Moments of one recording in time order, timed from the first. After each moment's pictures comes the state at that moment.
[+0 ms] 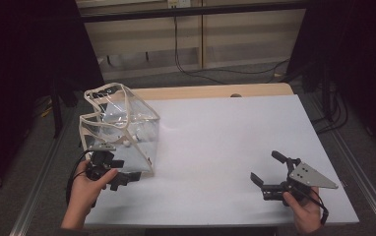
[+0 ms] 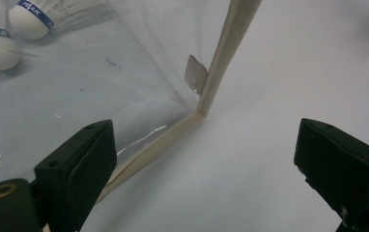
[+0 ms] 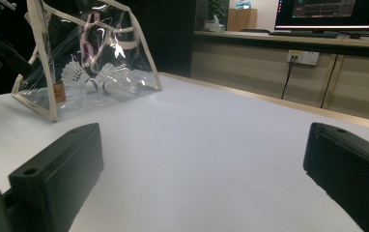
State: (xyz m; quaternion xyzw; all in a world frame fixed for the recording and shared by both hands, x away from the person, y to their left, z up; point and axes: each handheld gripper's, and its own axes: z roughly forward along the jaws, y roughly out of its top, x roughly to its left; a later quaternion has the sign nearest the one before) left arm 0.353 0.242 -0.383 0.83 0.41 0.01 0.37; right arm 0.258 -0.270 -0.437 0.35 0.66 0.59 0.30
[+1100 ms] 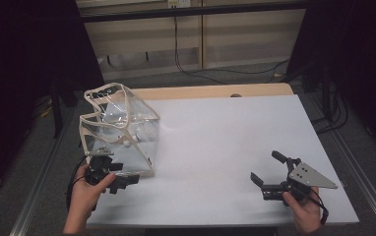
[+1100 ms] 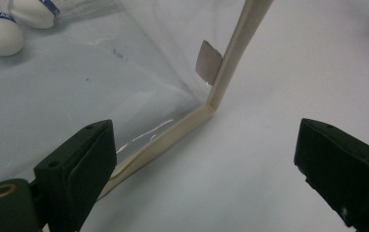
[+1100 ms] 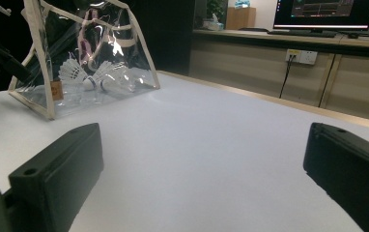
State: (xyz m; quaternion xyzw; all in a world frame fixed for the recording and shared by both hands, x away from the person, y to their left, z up) left arm 0.349 0.250 -0.399 0.82 0.41 0.02 0.39; right arm 0.258 -0.271 -0.438 0.35 0.66 0.59 0.31
